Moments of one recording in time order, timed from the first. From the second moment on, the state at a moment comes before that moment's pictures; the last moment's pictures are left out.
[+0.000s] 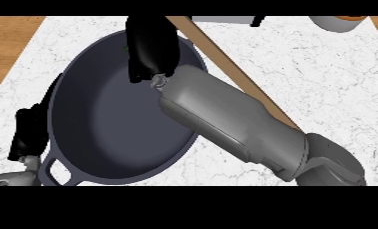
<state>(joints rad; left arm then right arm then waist) -0.04 0.31 0.08 -1.51 -0.09 0.03 0.13 -1.27 0.00 0.77 -0.90 0.61 -0.35 0.81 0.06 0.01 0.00</state>
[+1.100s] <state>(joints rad) -0.04 0.29 0.07 -1.54 -0.10 0.03 0.16 -1.23 0.00 0.66 -0.86 0.11 -0.83 0.37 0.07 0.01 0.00</state>
